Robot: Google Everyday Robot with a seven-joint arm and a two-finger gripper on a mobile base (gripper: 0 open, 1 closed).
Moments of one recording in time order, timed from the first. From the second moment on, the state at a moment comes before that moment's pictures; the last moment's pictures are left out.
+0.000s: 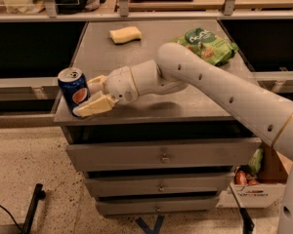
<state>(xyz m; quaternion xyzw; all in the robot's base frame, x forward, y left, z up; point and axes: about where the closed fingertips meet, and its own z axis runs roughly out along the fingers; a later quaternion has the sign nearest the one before) 0.545 0.161 0.841 -0.62 0.50 0.46 0.40</state>
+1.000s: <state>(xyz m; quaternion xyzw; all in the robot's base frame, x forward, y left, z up) 0.578 0.149 0.878 -0.61 0.50 0.44 0.43</state>
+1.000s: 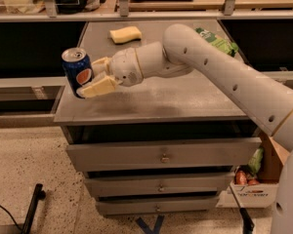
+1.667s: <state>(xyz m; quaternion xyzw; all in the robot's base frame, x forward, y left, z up) 0.613 0.135 0.903 -0.64 0.47 0.39 0.47</state>
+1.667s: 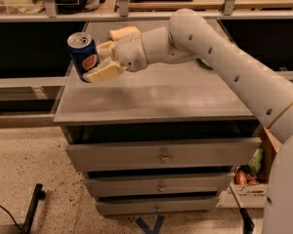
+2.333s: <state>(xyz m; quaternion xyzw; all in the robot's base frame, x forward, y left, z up) 0.604 0.131 0.923 -0.70 0.35 0.30 0.55</state>
